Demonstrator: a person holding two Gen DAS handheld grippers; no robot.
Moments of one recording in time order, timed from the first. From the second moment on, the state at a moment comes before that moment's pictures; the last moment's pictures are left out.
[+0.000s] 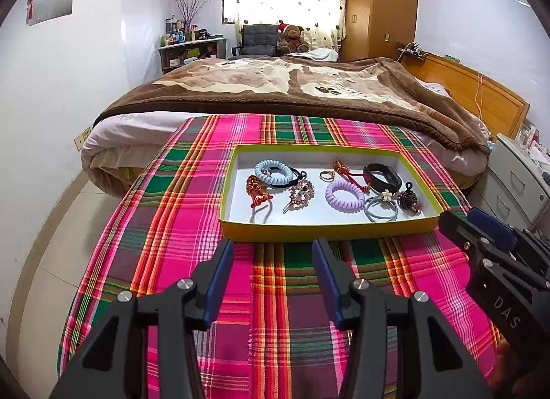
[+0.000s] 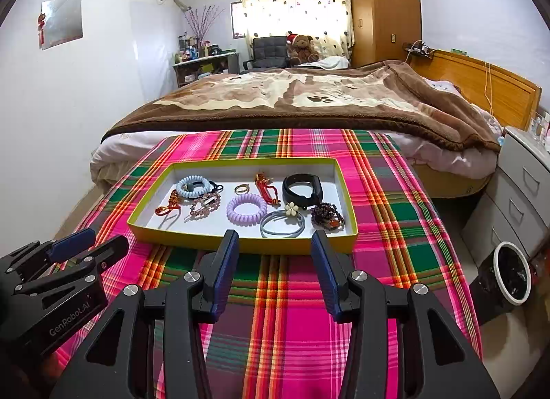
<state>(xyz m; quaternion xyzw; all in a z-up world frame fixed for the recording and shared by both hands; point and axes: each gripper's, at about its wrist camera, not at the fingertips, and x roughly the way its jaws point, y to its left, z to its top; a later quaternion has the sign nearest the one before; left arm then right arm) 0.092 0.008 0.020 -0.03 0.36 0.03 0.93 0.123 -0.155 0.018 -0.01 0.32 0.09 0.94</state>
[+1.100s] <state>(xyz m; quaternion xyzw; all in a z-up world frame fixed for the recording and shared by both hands) 0.094 0.009 0.018 -0.03 0.36 0.03 0.93 0.122 -0.151 0.016 -0.01 0.32 0.09 0.94</state>
